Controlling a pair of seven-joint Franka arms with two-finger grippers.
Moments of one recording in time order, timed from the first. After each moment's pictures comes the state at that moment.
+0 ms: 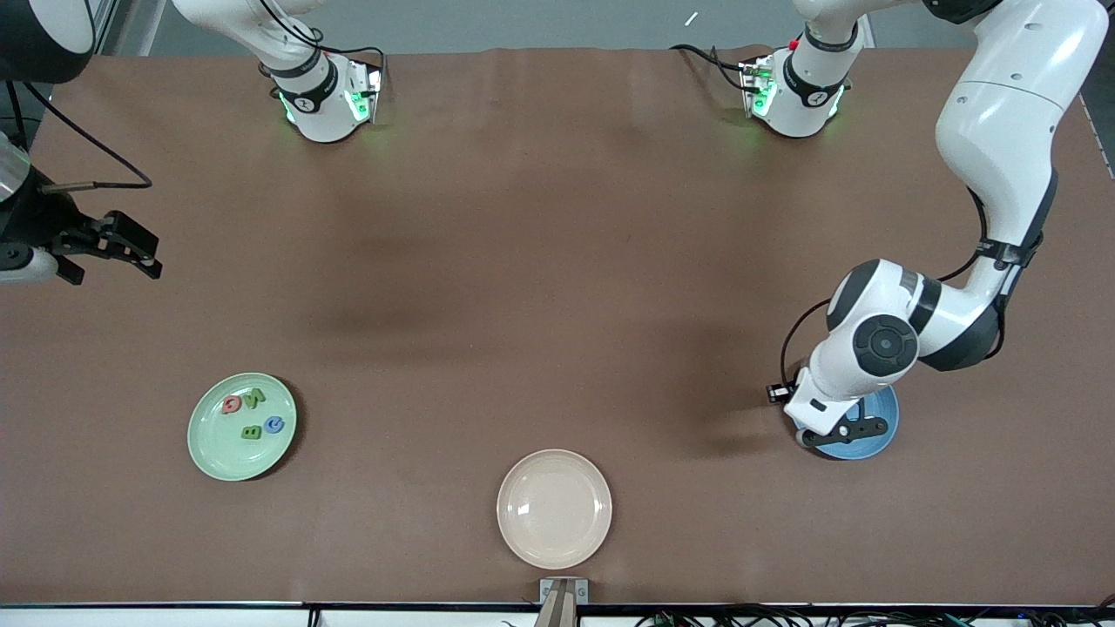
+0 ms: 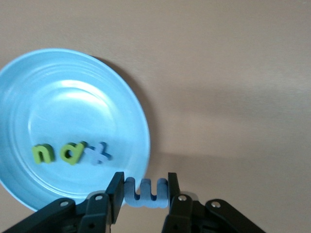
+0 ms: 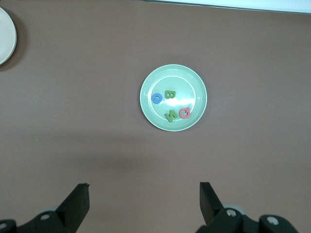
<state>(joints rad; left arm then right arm) 0.29 0.72 -0.60 -1.61 0.55 2.13 -0.64 0.21 -0.04 -0.22 -1.71 -0.02 1.79 -0.08</state>
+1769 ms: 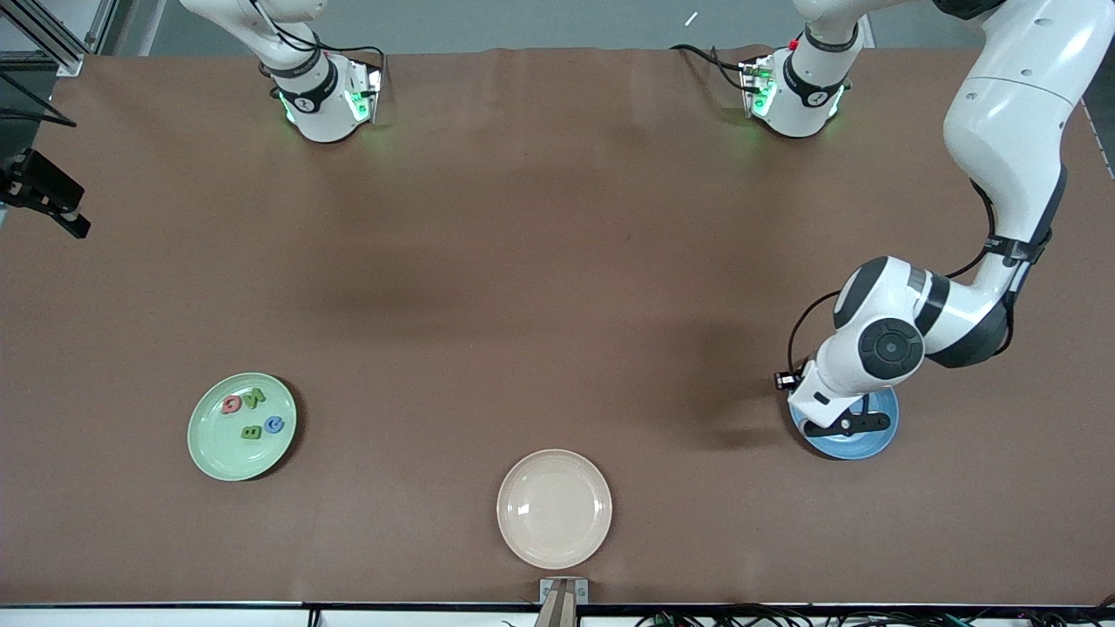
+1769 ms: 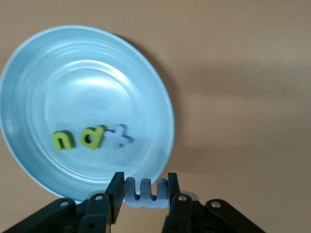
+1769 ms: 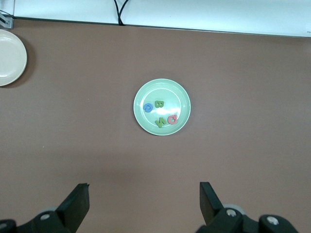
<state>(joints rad) 0.33 0.71 -0.62 -1.63 0.55 2.05 -0.56 -0.08 -0.05 0.06 -1.51 -0.03 1.64 -0.07</state>
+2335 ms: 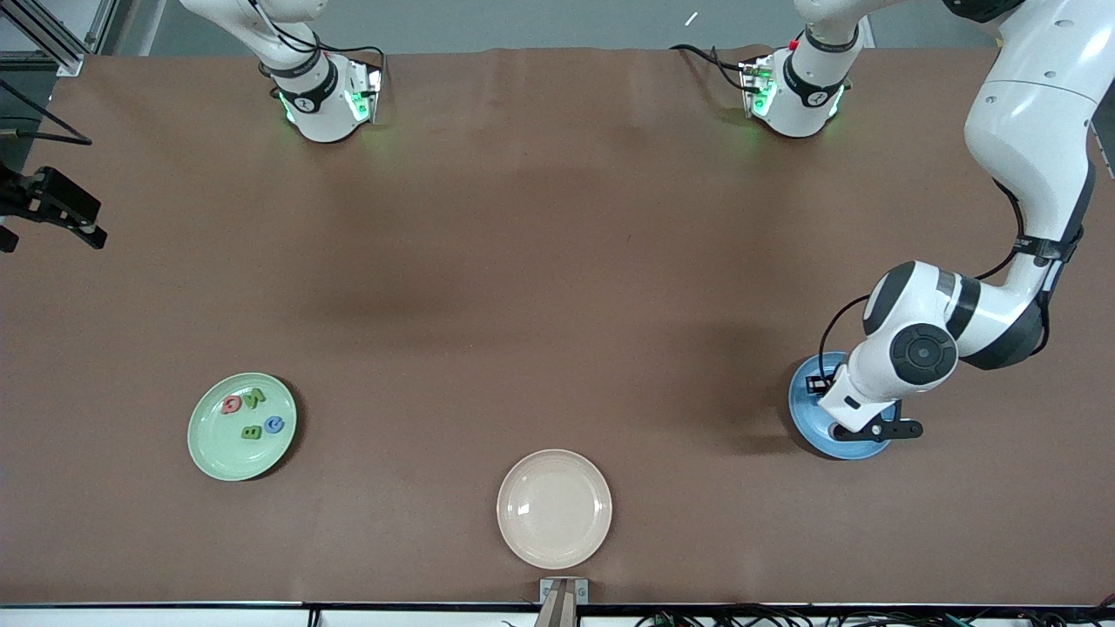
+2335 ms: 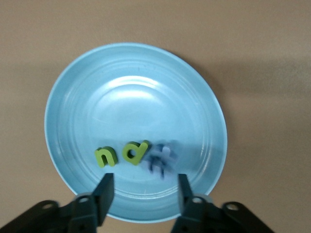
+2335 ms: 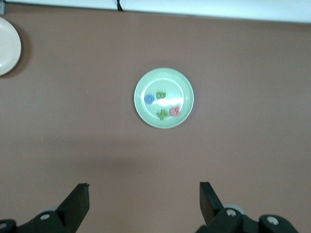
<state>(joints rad) 0.37 0.71 -0.61 -1.63 0.61 2.06 -0.50 -0.08 -0.01 0.06 -1.50 -0.03 1.58 -0.07</state>
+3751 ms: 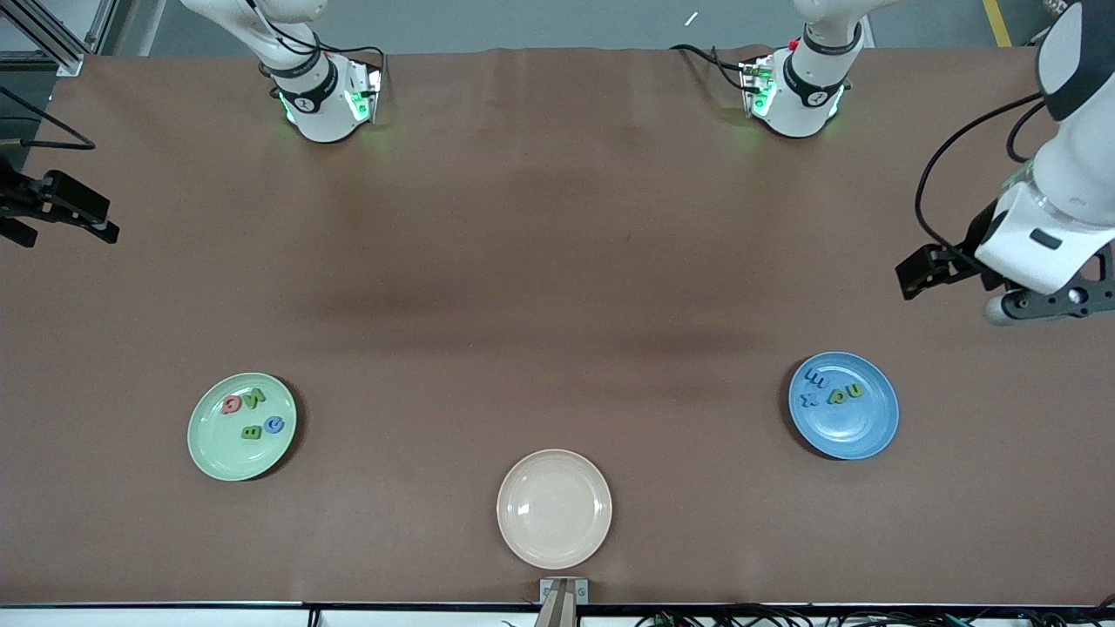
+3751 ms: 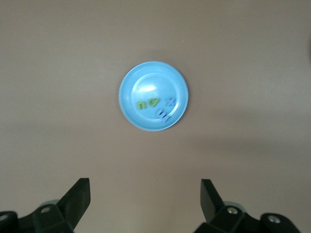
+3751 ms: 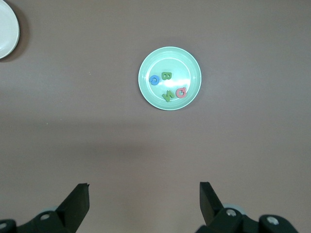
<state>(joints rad) 0.28 0.16 -0.49 -1.44 0.17 1.58 -0.26 -0.10 0.02 0.07 -1.48 0.01 1.53 -0.07</state>
